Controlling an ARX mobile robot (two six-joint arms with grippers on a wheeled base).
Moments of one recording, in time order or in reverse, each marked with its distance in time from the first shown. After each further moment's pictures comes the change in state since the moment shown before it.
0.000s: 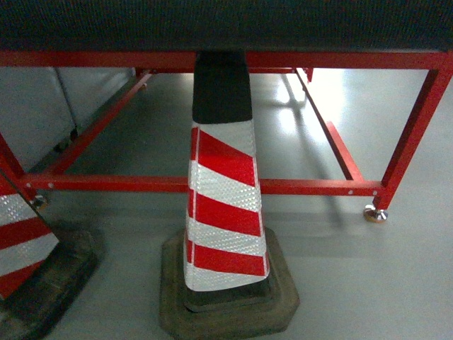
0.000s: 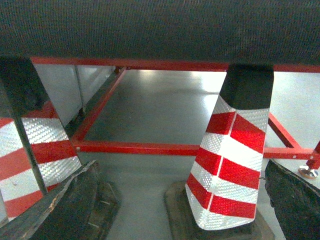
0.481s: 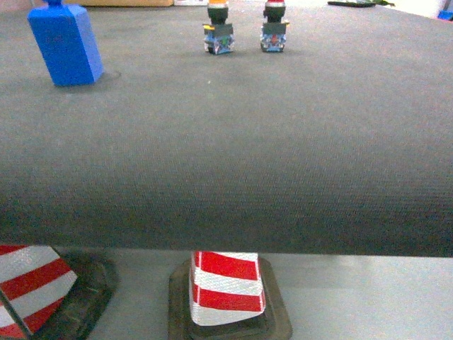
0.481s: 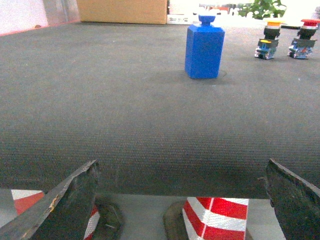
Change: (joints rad) left arm 0.000 0.000 0.000 0.001 -0.002 0.000; right arm 0.000 0.000 0.000 -0.002 0.000 0.002
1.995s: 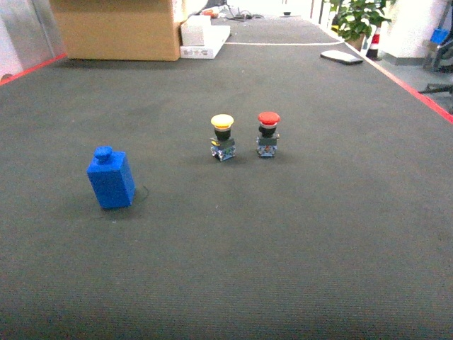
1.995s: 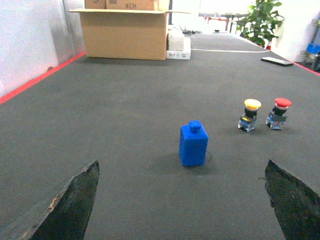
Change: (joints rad) left arm 0.000 0.000 0.000 0.000 0.000 0.000; right arm 0.000 0.000 0.000 0.000 -0.001 -0.002
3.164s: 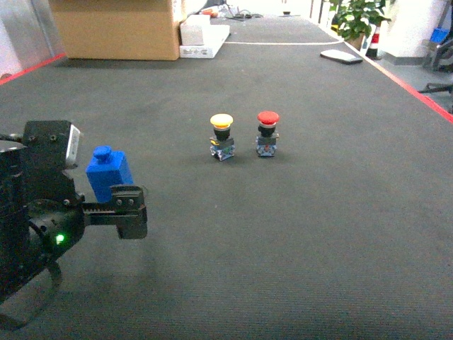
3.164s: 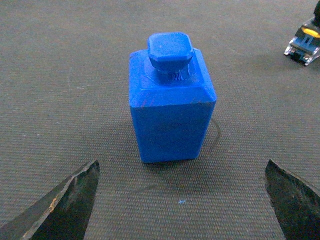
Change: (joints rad) left arm -0.227 2.039 0.602 1.072 -0.236 -0.086; right arm 0.000 0.000 0.000 0.000 0.000 0.000
